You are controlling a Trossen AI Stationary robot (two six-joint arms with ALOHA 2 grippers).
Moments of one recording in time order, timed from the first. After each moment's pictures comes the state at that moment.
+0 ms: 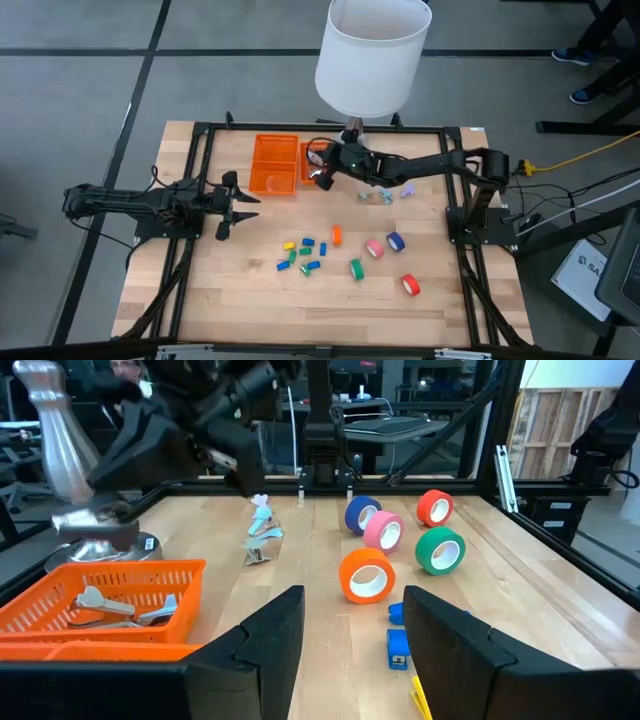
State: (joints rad) left arm 0.05 0.24 0.01 0.15 0.04 -0.01; right arm -0.21 1.82 1.05 0.39 0.35 -0.08
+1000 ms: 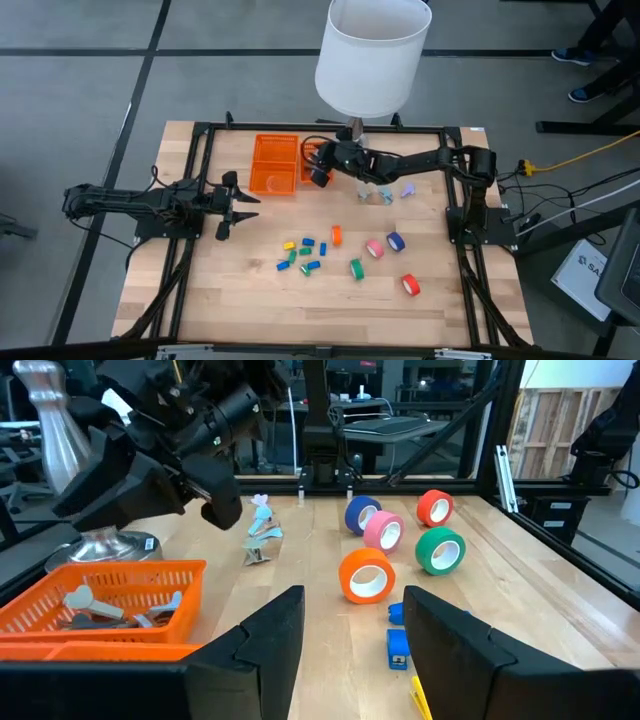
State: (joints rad) left arm 0.05 0.24 0.01 0.15 0.04 -0.01; right arm -0.25 1.92 1.10 0.43 0.33 -0.14
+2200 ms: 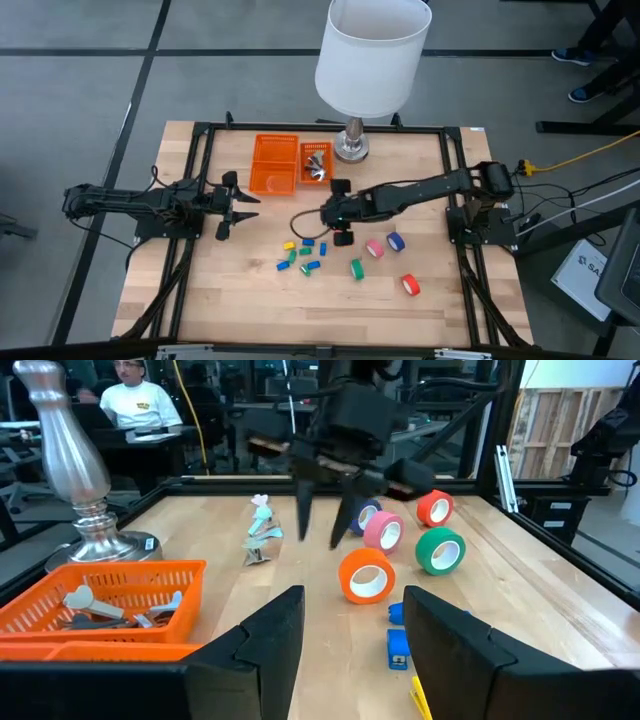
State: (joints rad) left arm 0.05 0.24 0.01 0.15 0.04 -0.01; right arm 0.12 1.81 1.26 -0.44 0.29 -0.13
